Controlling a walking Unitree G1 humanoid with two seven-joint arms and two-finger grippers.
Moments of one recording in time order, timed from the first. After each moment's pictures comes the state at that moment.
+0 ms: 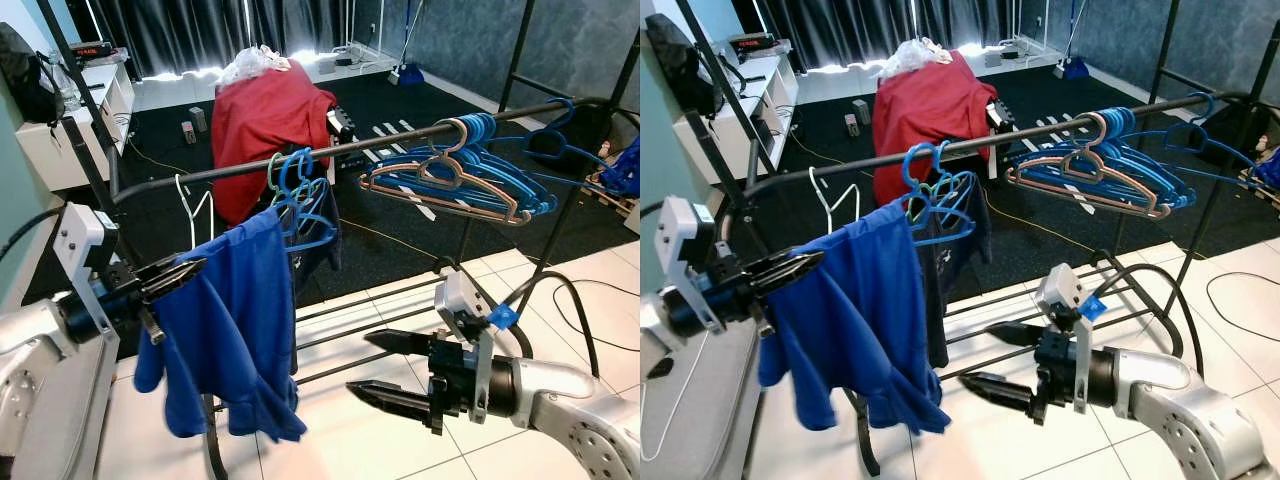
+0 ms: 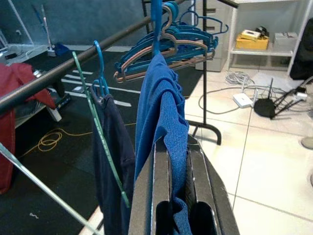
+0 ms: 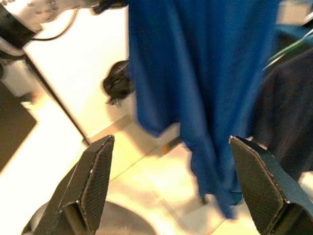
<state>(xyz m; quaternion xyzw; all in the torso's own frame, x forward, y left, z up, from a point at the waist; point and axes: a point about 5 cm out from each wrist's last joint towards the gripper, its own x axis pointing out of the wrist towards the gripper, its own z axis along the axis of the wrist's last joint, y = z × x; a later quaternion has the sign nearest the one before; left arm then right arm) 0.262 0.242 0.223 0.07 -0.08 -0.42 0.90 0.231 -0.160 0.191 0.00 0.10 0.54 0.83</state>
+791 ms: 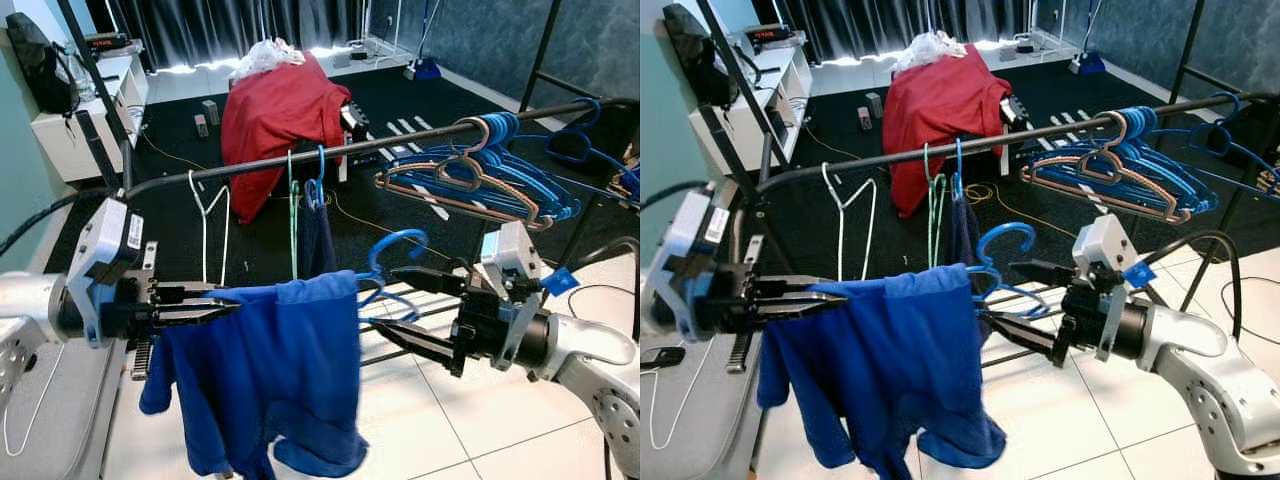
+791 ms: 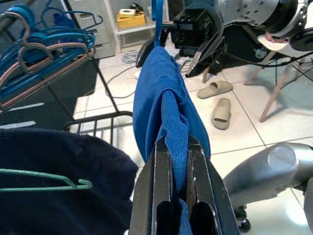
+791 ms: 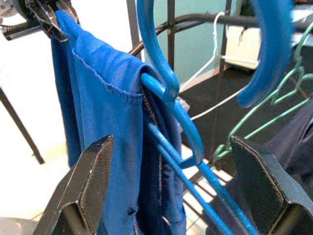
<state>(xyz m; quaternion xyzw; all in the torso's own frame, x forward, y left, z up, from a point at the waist) 0.244 0.203 0.252 0.14 -0.06 -0.64 0.75 0.242 -0.177 0.216 -0.04 0.02 0.53 0.85</state>
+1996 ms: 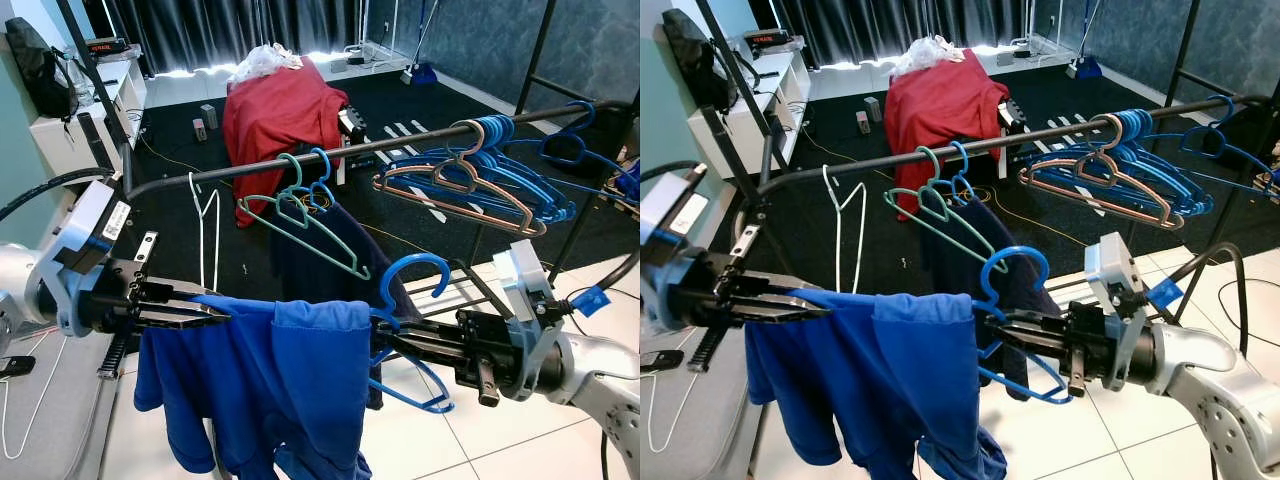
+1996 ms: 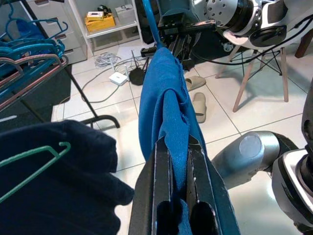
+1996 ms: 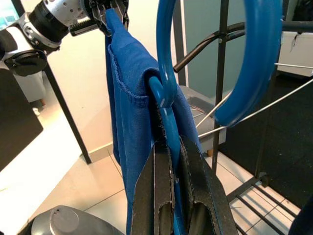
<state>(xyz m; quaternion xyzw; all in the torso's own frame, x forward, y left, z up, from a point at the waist) 0.244 0.211 0.275 0.16 -0.05 -0.69 0.70 0.224 -0.178 0.218 0.01 0.03 0.60 0.80</state>
